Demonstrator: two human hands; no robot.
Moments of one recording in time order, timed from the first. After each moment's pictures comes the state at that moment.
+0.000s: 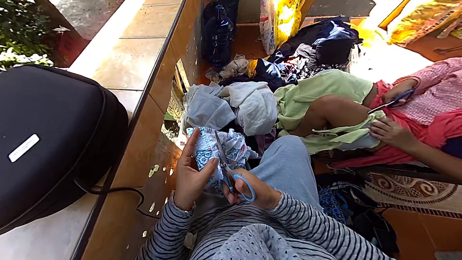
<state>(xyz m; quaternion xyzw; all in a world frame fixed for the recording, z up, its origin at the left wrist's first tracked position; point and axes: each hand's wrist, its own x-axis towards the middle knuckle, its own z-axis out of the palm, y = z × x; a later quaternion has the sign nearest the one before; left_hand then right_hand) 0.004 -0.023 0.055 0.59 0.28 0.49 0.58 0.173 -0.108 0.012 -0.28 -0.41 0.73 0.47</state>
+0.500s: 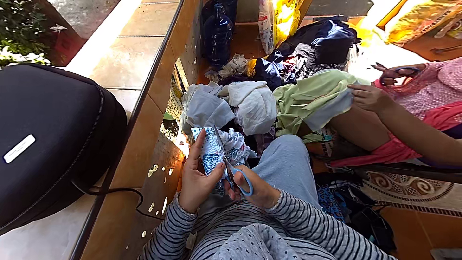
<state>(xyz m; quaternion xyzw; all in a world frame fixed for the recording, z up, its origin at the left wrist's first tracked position) 0.011 -0.030 0.049 0.62 0.25 0.47 0.57 0.168 -0.107 0.021 -0.30 -0.35 0.73 0.51</state>
